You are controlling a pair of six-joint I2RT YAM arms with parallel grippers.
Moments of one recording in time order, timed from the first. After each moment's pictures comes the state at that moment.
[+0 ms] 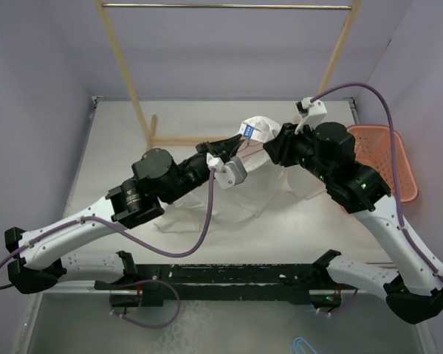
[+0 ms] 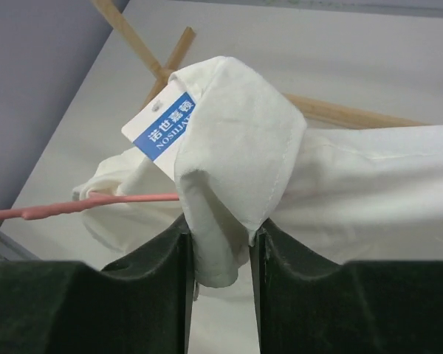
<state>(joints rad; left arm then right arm) -1.13 1.13 1.29 0.02 -0.14 0.71 0.62 1.03 1.35 -0.61 0.07 0.34</state>
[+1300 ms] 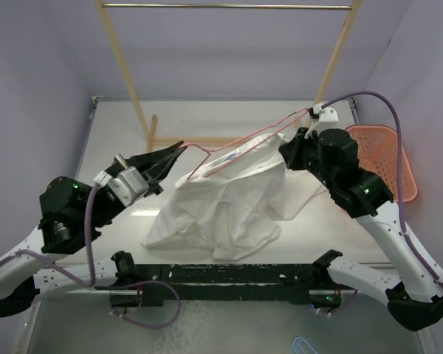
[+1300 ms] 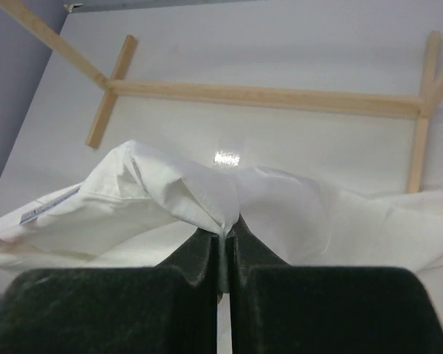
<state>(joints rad) -1.13 0.70 1.18 -0.10 -0.09 0.47 0.60 0.98 1.29 -0.66 0.19 0.35</state>
